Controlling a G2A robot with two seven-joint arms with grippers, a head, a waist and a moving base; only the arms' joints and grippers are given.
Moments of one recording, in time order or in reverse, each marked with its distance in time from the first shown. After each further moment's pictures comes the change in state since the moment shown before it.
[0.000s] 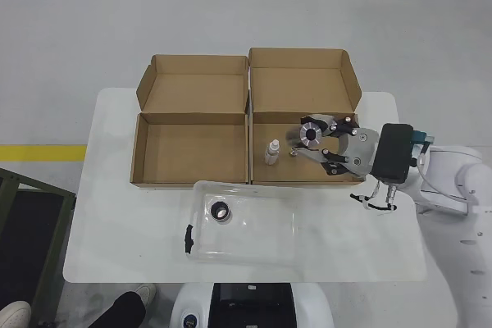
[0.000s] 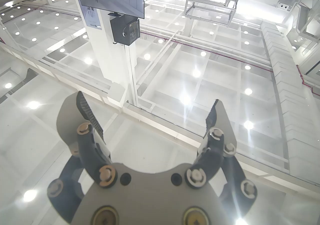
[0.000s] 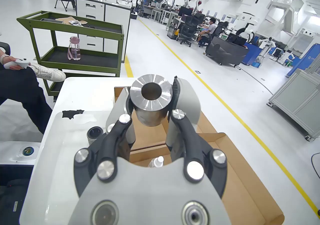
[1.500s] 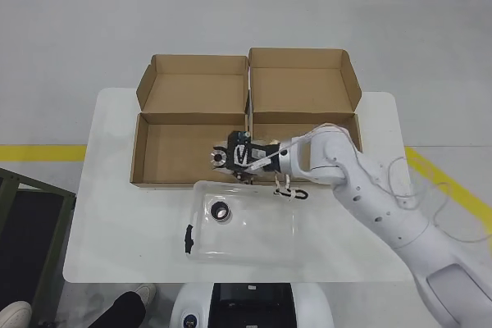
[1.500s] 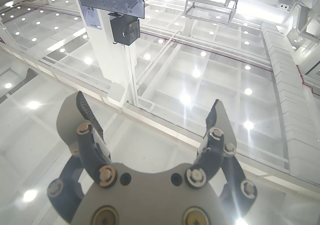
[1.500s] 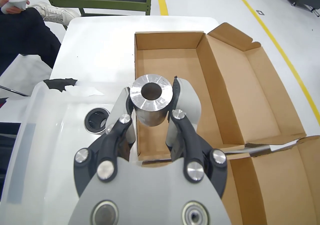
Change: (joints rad) left arm 0.000 0.000 0.000 0.000 0.000 0.000 0.000; right arm 0.456 -0.189 -0.691 0.470 -0.039 0.179 0.196
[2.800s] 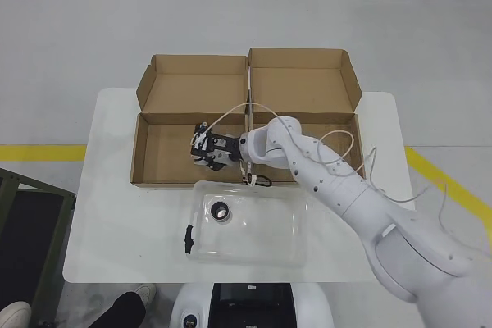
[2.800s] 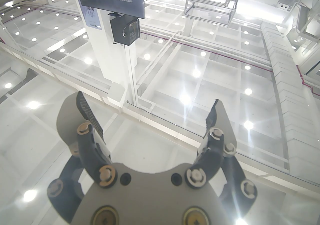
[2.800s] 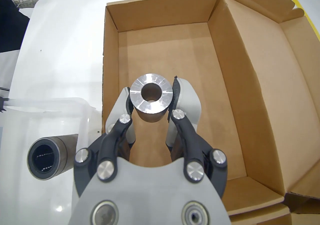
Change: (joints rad) left arm 0.000 0.000 0.000 0.000 0.000 0.000 0.000; right arm 0.238 -0.328 -0.273 0.629 -0.012 0.026 -0.161
